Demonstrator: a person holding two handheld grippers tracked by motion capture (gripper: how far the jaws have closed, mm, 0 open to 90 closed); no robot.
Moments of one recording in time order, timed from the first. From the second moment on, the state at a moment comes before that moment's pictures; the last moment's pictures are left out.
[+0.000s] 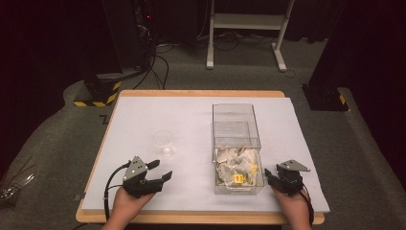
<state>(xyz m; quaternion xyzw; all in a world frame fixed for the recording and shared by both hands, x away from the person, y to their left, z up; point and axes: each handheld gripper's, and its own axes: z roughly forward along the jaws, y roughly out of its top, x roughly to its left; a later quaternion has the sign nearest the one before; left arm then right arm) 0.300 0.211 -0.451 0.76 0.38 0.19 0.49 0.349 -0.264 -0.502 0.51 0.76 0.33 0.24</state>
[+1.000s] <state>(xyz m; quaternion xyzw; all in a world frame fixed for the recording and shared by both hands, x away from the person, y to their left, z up) 0.301 0.126 -0.423 0.78 0.30 0.16 0.53 0.350 -0.265 -0.502 0.51 0.76 0.33 0.24</state>
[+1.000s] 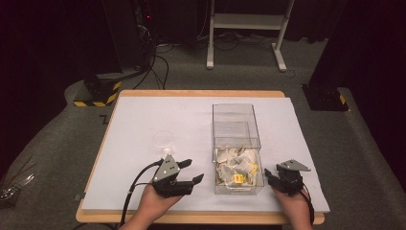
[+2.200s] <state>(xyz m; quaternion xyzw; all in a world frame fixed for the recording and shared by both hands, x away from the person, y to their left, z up) 0.316 0.043 -0.427 0.84 0.25 0.12 0.47 0.350 -0.265 -0.502 0.50 0.76 0.33 0.23</state>
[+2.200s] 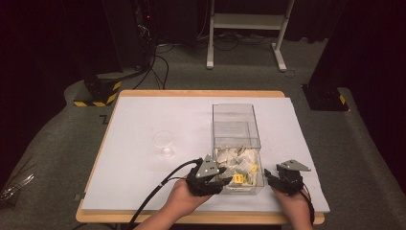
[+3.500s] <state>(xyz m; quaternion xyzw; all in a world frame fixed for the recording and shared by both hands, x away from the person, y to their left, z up) 0.317 0.040 -0.435 0.83 0.25 0.14 0.47 0.349 -0.264 -0.502 0.50 0.77 0.33 0.23</state>
